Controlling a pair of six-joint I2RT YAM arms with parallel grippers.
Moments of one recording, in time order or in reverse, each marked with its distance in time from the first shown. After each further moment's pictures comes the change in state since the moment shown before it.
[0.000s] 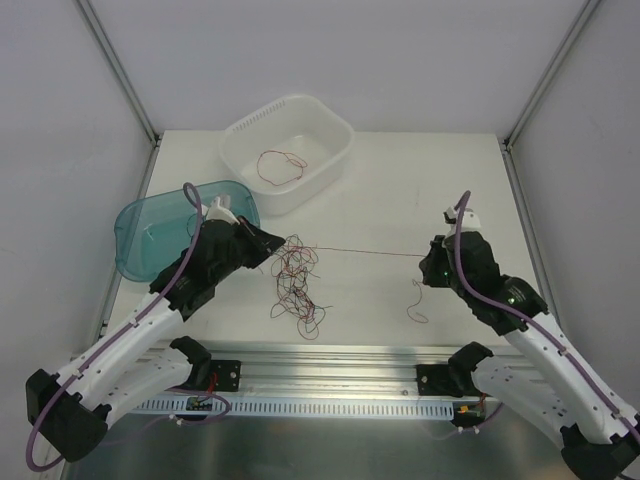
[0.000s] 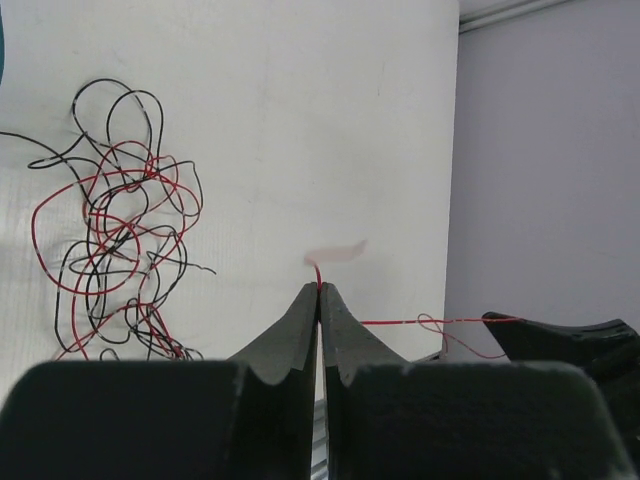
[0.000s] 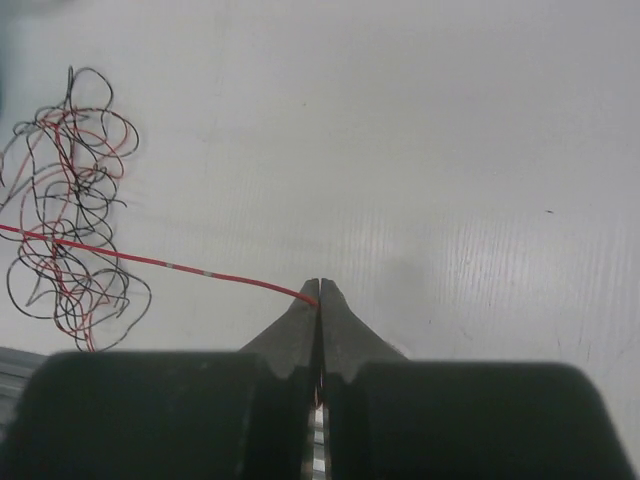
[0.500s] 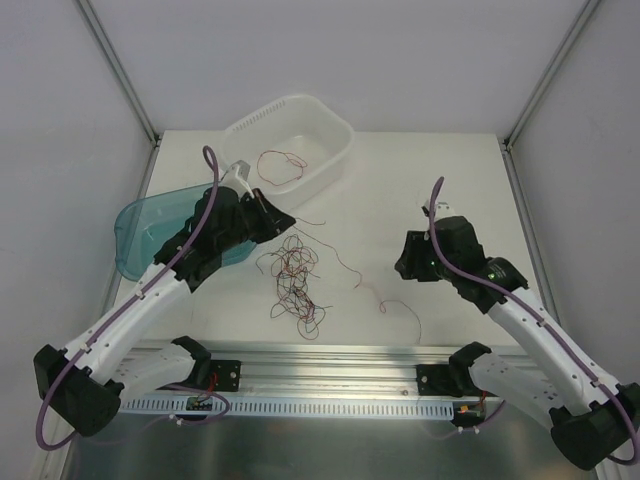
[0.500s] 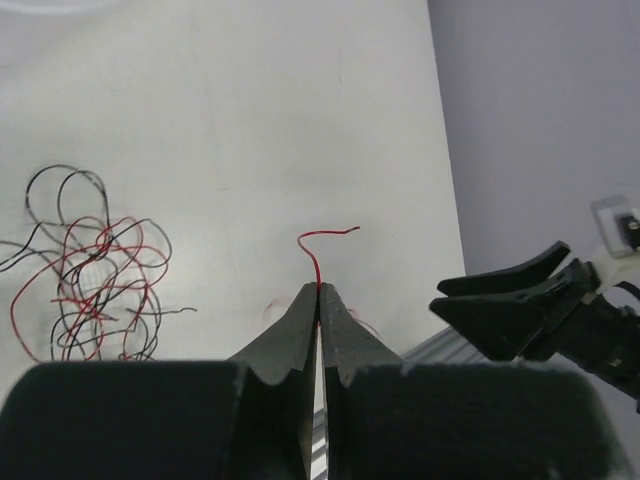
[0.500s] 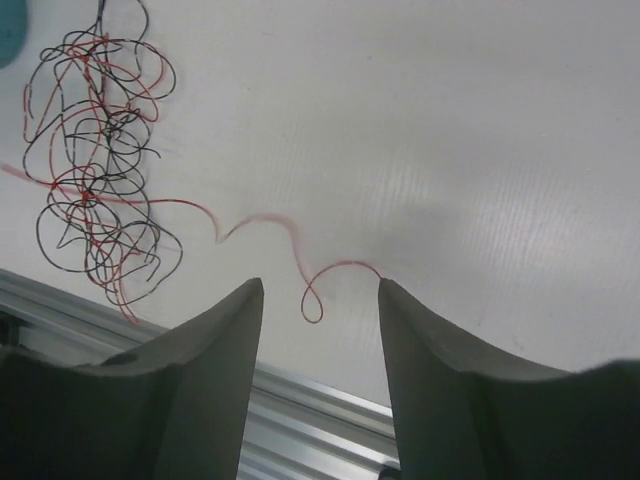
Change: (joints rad) left arm 0.027 0.169 0.219 -0.022 0.155 0.238; right arm -0.086 0.143 0.030 0.044 -0.232 -0.039
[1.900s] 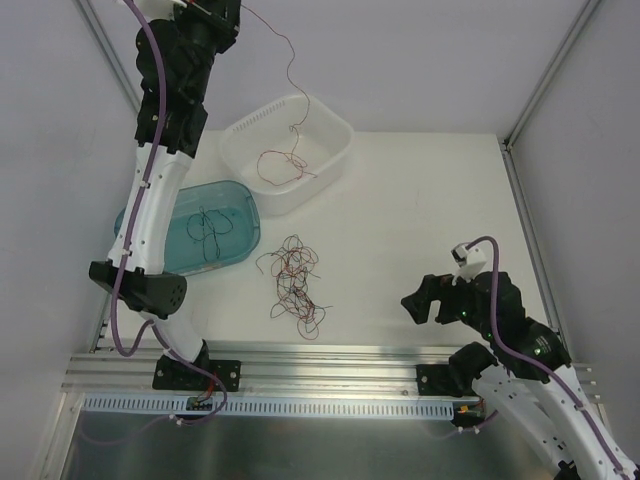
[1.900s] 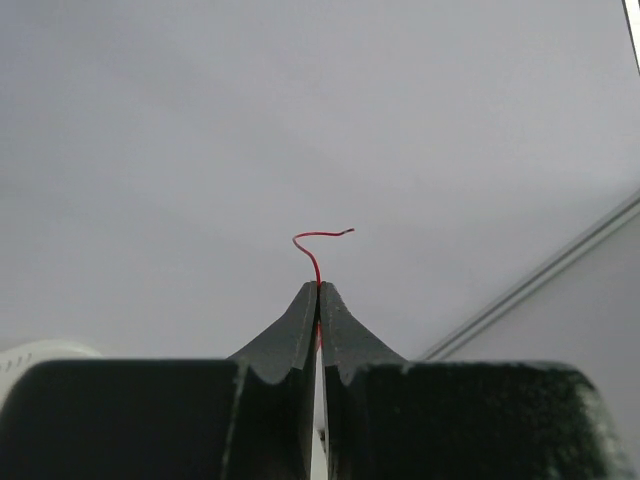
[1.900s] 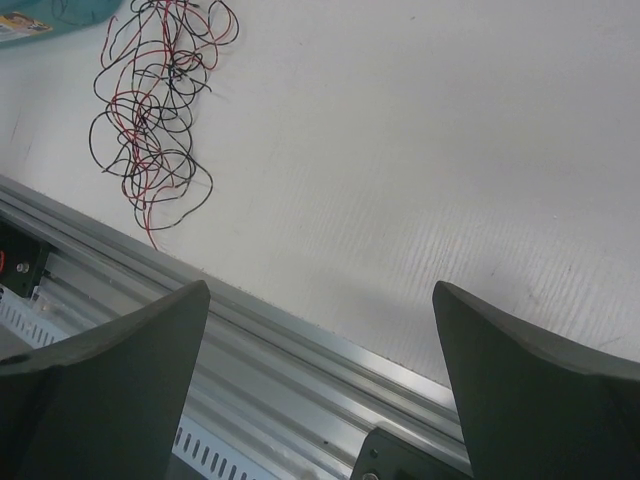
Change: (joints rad) left arm 0.268 0.706 1.291 0.141 -0.201 0.092; right arm 0.012 -0.538 -0.201 -0.140 -0.108 -0.040
